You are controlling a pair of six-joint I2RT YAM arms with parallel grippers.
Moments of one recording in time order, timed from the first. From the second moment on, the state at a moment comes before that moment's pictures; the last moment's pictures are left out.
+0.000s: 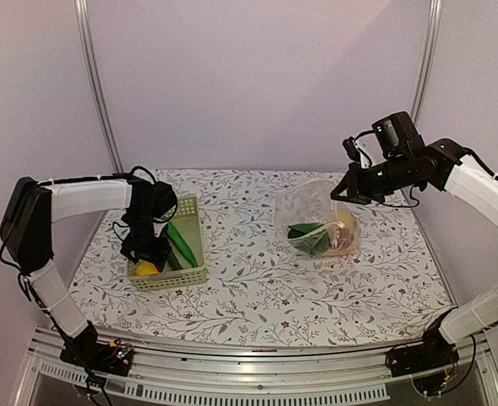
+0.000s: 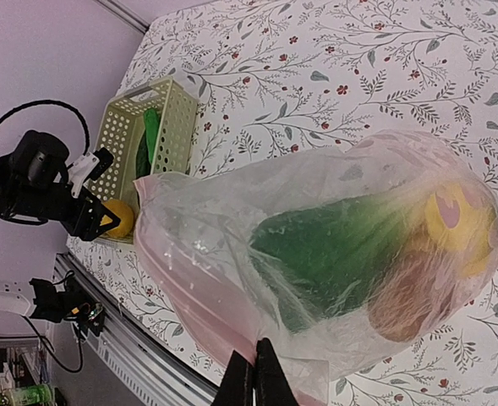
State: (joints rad) left arm -0.48 1.72 1.20 -1.12 -0.15 -0.28; right arm 0.57 1.36 1.40 -0.82 -0.27 0.48
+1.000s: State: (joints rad) left arm -0.58 1.79 1.38 -0.95 -0.06 -0.38; right arm 0.57 1.39 1.40 -0.82 -0.28 0.46
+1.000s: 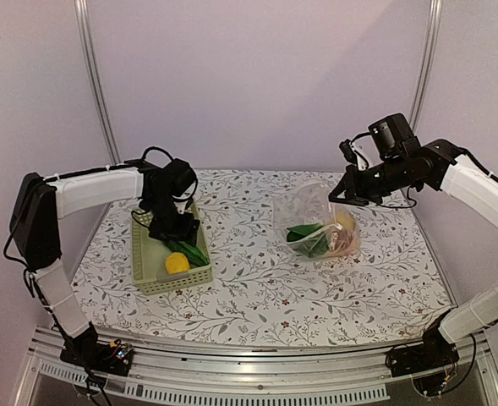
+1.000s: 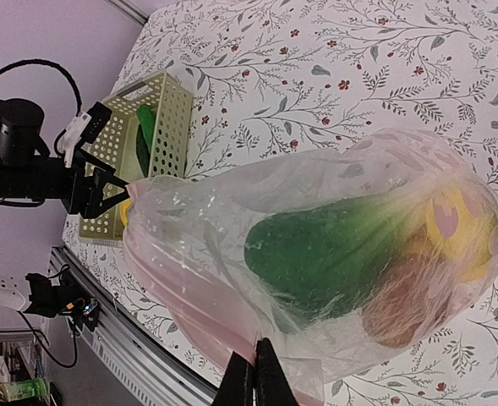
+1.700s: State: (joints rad) left arm -0.59 1.69 1.09 -0.73 0.04 -0.82; right arm 0.56 1.36 1.39 -0.81 -0.28 0.46
